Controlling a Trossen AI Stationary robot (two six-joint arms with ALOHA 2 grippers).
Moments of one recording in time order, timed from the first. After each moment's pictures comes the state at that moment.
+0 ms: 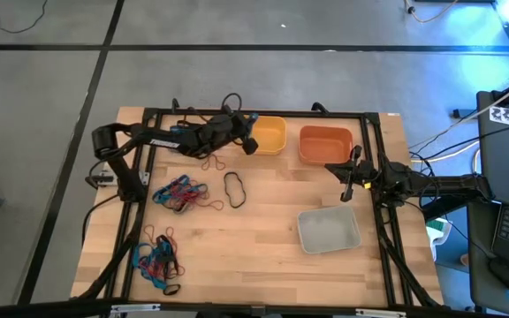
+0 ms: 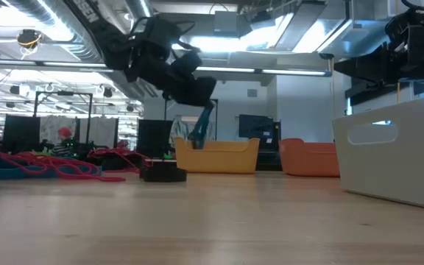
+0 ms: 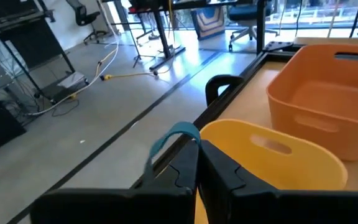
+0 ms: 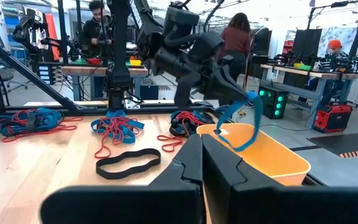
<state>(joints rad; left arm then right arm) 0.40 1.71 0.87 0.56 -0.36 0.13 -0.02 0.21 0.03 0.26 0.23 -0.08</state>
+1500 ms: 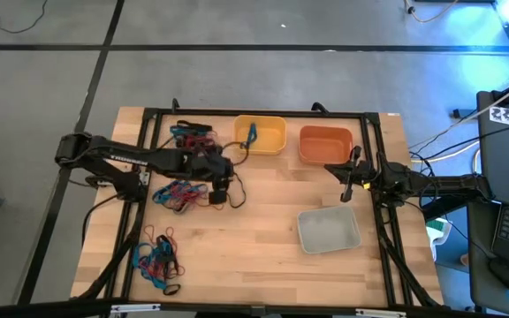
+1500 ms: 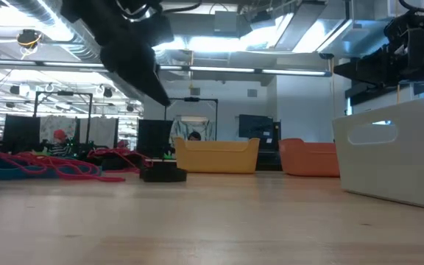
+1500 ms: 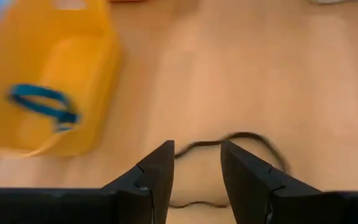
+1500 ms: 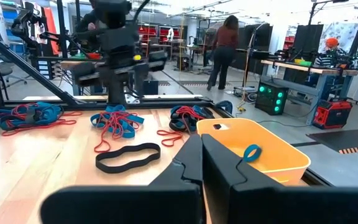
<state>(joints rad) 0.02 1.38 0.87 -0.36 -0.22 0.02 -0.02 0.21 0.03 0.24 0.24 -0.08</state>
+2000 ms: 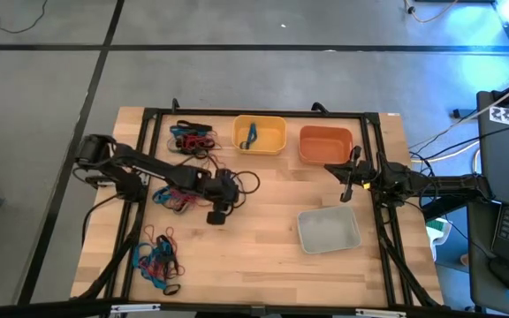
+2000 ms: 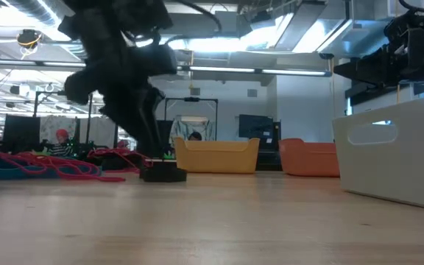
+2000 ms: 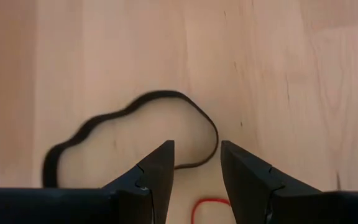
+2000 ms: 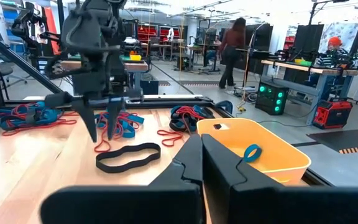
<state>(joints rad) -0.10 1.60 0.87 -0.35 -0.14 0.03 -0.02 0.21 0.03 0.24 0.24 -0.08</state>
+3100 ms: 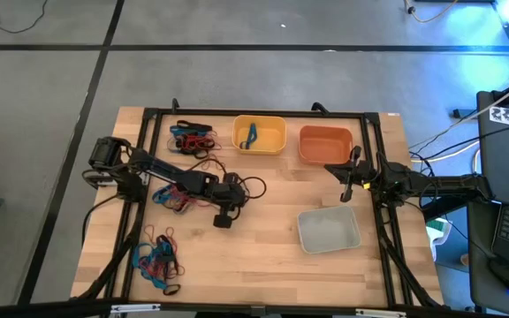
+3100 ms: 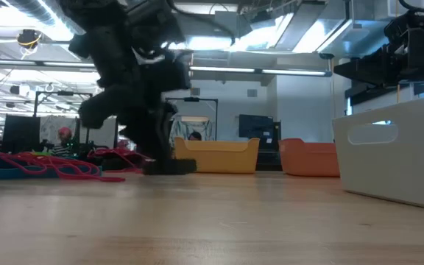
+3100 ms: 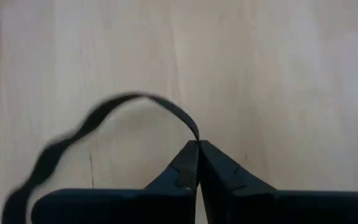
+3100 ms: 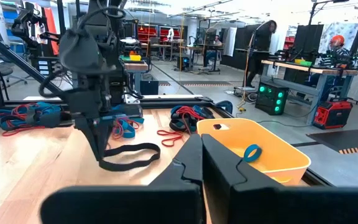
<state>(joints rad) -0.10 1.71 0.89 -0.20 -0.13 0.07 -0.02 0.21 0.03 0.24 0.24 -0.08</state>
